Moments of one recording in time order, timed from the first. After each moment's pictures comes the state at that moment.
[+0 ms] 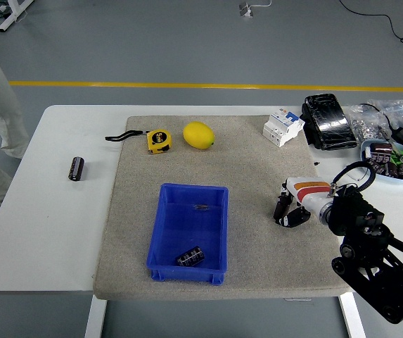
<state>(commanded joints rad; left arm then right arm) -0.15 0.12 -0.62 -0.27 0.77 0.35 0.30 0.55 -0.22 0.78 1.16 -2.11 0.07 -0.37</state>
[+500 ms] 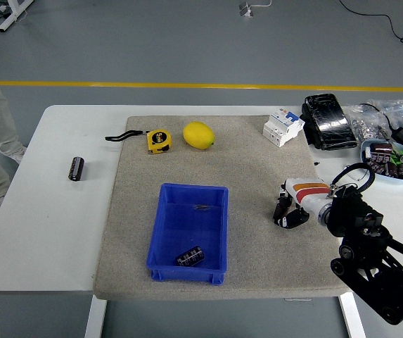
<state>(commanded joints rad) -0.15 0.12 -0.63 -0.27 0.80 0.34 0.31 0.54 -0.22 0.77 1.17 -2.09 0.07 -0.38</state>
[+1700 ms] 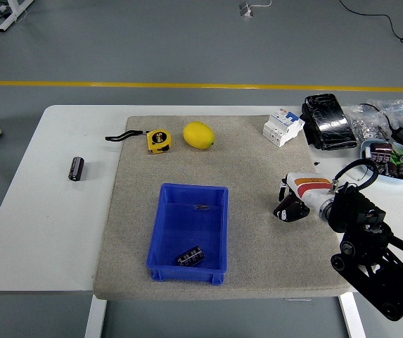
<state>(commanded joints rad) -0.15 0.12 -0.65 -0.27 0.83 0.33 0.31 0.55 -0.22 0.79 1.17 -2.07 0.05 -0.38</state>
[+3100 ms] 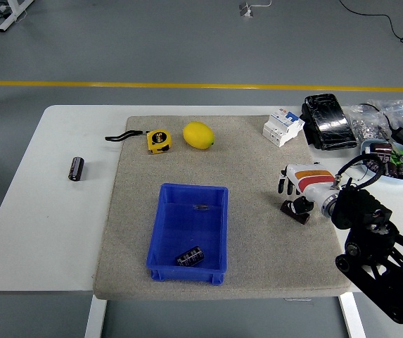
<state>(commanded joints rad) -0.15 0.12 -0.66 -0.27 0.86 0.32 0.32 0.53 -0.25 0.82 1.25 -2.13 0.02 -0.36</state>
